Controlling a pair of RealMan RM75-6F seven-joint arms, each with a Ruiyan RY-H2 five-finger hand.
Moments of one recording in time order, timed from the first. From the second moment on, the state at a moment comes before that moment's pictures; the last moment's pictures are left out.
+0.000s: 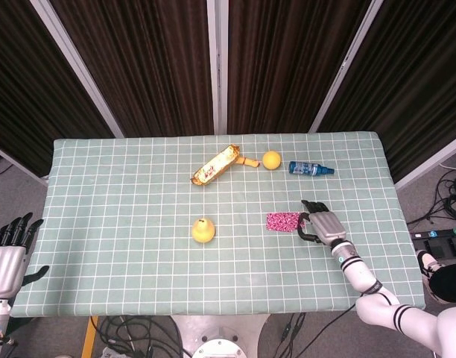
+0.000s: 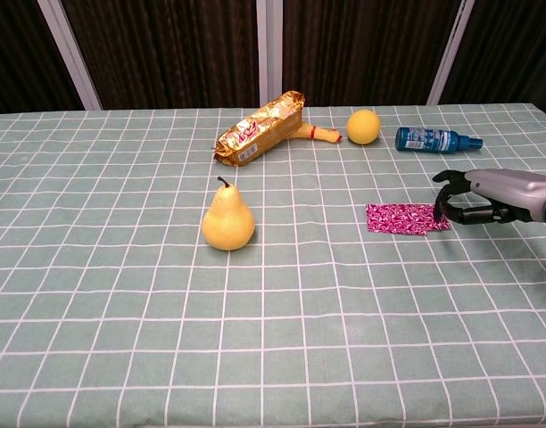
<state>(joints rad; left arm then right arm) -0.06 -1.18 -0.04 -1.56 1.47 1.50 0.16 0.61 -1.61 0.09 -1.05 -1.27 0.74 0.06</state>
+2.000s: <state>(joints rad) -0.04 -1.19 -0.03 -1.55 1.48 1.52 0.15 0.69 -1.69 0.09 -0.97 -1.31 0.71 0.06</state>
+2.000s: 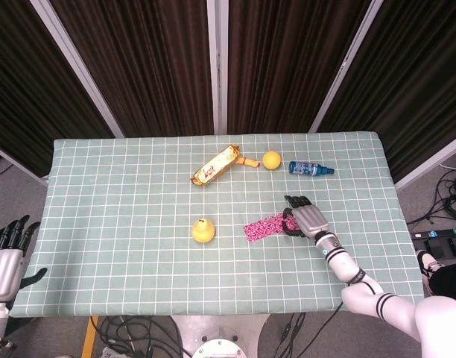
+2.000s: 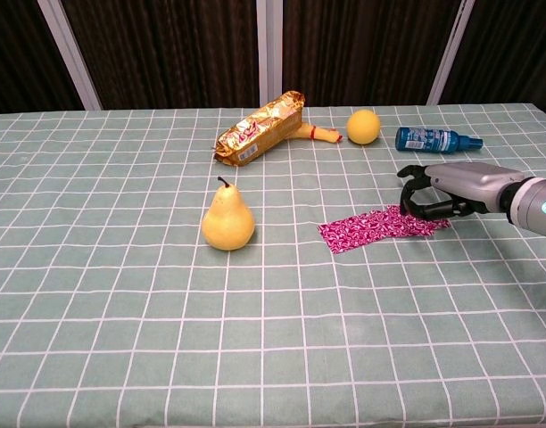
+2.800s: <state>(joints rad) -0.03 -1.19 -0.03 -1.55 1.48 1.53 0.14 0.69 -1.63 0.09 -1.06 -1.34 0.74 0.06</state>
